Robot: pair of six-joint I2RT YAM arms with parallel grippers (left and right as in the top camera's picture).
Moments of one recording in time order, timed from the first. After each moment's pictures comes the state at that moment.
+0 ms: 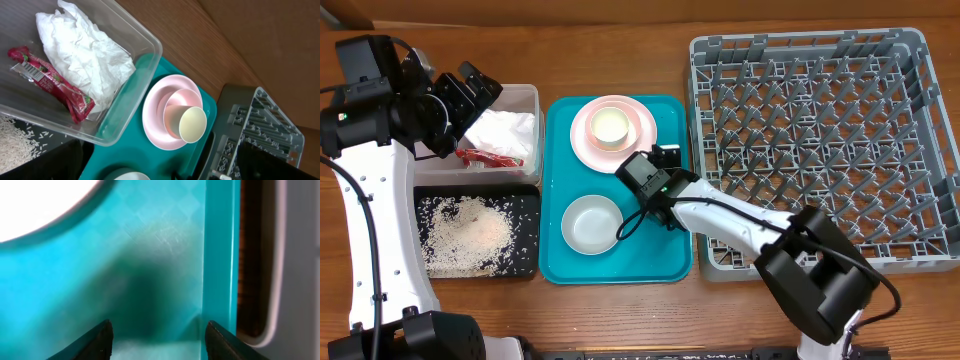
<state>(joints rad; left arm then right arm) 0.28 1.59 1.64 -1.04 0.41 -0.52 0.79 1.93 1.23 -0.58 0.35 0.70</state>
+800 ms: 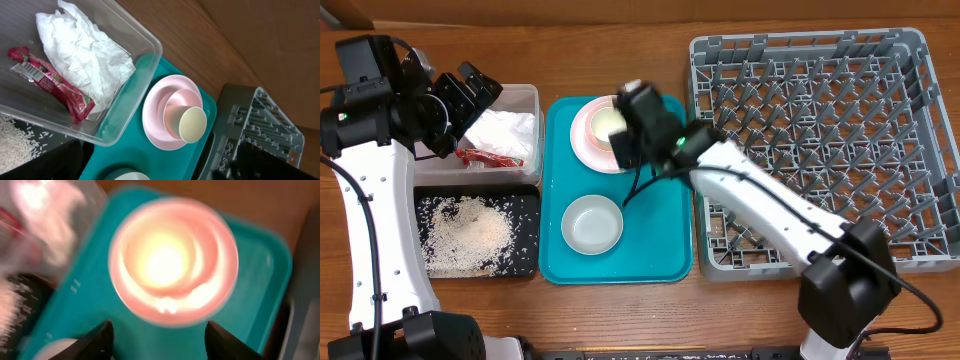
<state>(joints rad) 0.28 1.59 1.64 -1.04 0.41 -0.52 0.68 1.88 1.60 -0.59 0.01 0.24</state>
